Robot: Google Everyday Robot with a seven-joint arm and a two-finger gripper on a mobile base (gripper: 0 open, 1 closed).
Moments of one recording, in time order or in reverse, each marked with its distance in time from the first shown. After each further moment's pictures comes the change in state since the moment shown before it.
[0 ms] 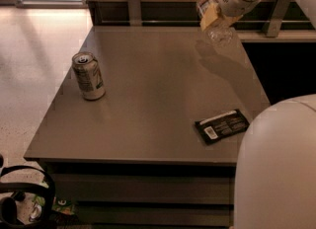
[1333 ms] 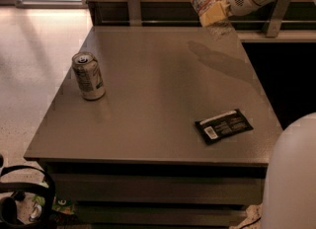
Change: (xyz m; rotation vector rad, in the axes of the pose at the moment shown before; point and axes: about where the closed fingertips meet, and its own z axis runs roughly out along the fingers) arm -0.024 0.002 -0.008 -0.198 -0.244 -0.308
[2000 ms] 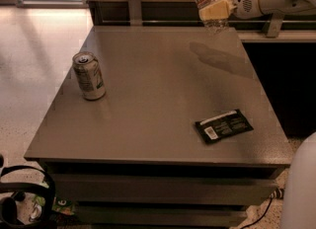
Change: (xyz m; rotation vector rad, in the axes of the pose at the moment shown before) arm -0.019 0.001 -0.001 -0.155 -0.300 -0.065
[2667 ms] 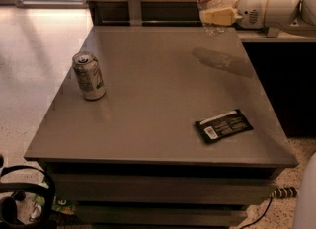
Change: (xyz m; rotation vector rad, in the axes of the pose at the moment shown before) arm -0.001 0.008 -0.011 -0.116 -0.234 -0.148
